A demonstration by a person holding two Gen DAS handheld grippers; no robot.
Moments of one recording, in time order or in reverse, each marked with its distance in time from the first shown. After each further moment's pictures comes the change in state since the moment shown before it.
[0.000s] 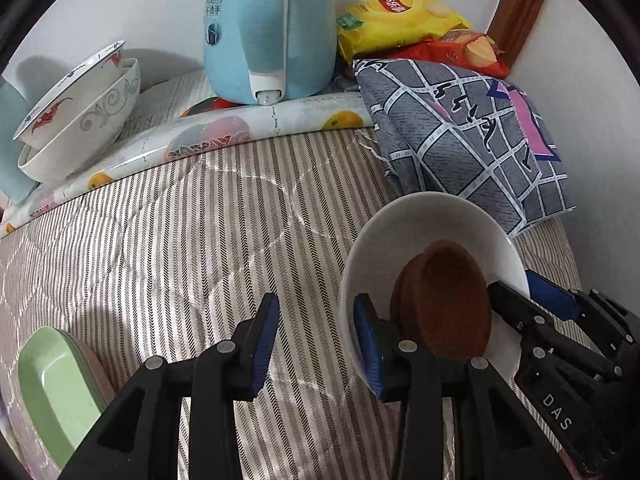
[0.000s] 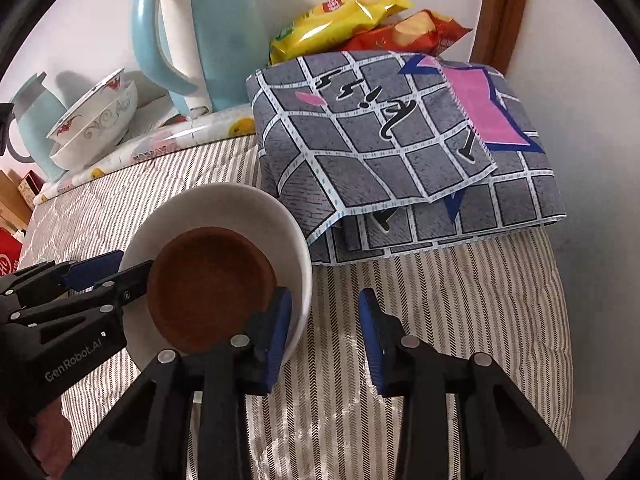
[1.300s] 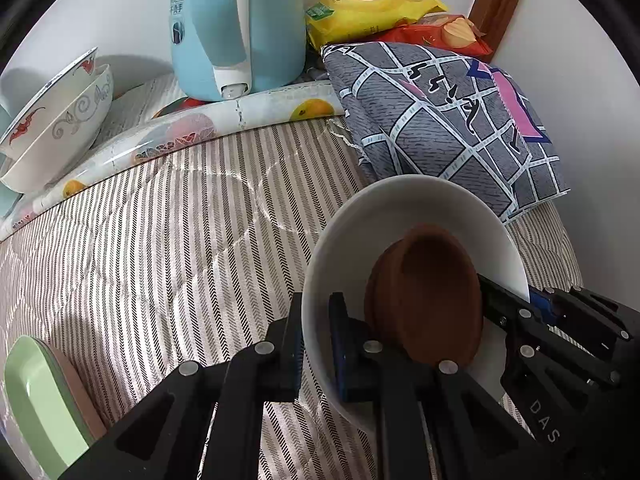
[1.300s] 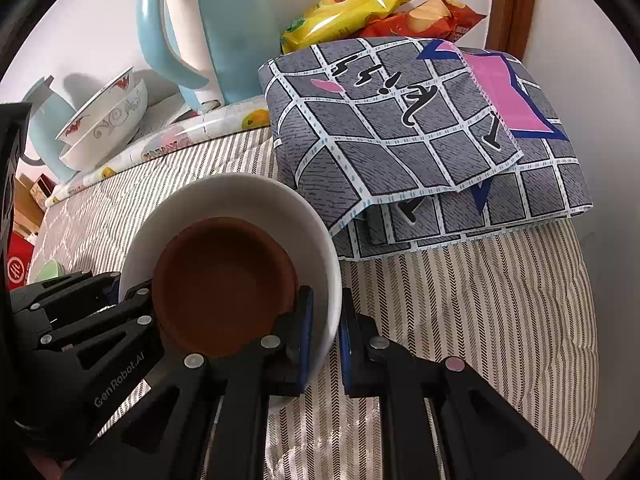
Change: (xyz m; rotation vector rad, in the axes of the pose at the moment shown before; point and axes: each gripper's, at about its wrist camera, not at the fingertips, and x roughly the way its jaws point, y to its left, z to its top) left arm 0.017 -0.017 -0.002 0.045 -0.007 -0.024; right arm 0.011 0.008 -0.001 0.007 0.010 0.068
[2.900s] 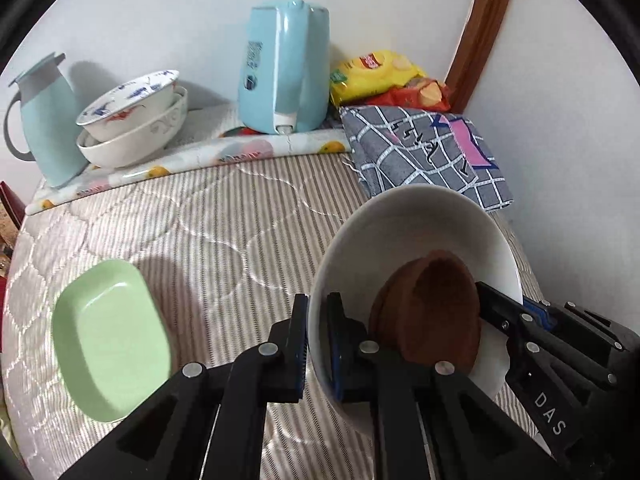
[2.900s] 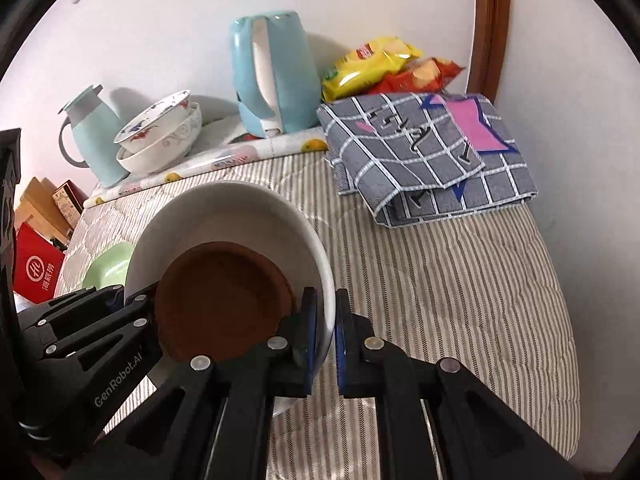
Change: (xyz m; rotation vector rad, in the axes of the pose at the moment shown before) left arm -0.131 0.032 -0.067 -0.061 -0.163 -0.025; right arm -0.113 0.053 -0.052 0.027 -0.120 0.002
